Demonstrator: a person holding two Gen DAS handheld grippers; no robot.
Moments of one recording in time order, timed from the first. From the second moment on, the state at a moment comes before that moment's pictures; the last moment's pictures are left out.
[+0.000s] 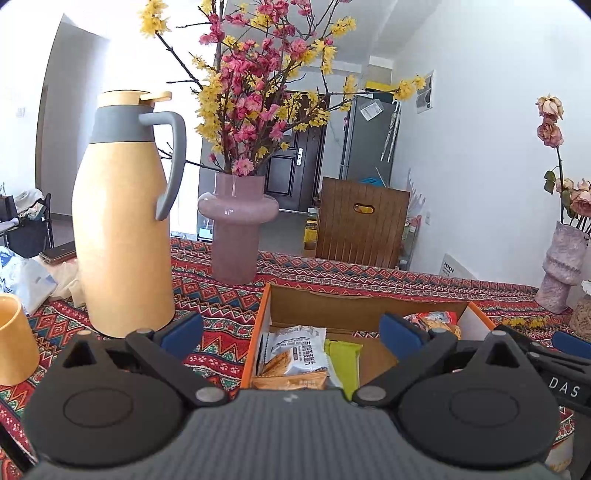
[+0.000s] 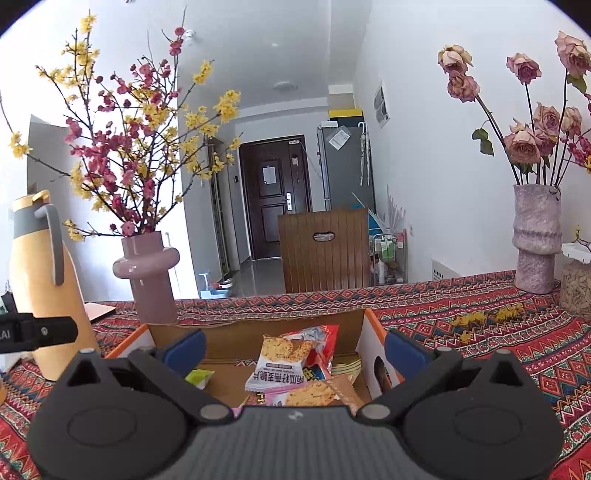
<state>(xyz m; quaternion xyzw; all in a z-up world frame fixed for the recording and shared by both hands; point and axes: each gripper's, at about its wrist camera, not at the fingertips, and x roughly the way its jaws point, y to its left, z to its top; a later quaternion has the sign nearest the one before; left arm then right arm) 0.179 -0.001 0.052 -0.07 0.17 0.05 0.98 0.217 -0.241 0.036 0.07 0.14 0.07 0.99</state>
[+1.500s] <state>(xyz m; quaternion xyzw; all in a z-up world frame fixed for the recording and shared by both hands) 0.045 0.001 -0.002 -0.02 0.28 -0.01 0.96 0.058 -0.258 0.001 0.05 0.27 0.09 0.96</state>
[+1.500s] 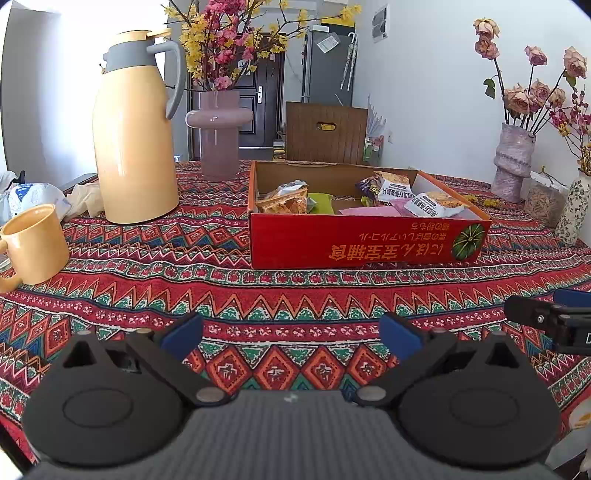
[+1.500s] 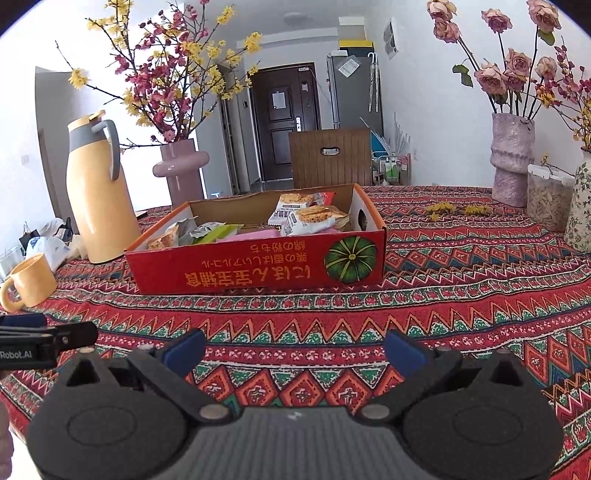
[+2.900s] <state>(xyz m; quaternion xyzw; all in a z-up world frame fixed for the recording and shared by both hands) 0.044 -0.005 -0.002 -0.02 0.28 -0.03 0.96 0.060 -0.258 -0.001 0.05 0.27 0.09 0.96</state>
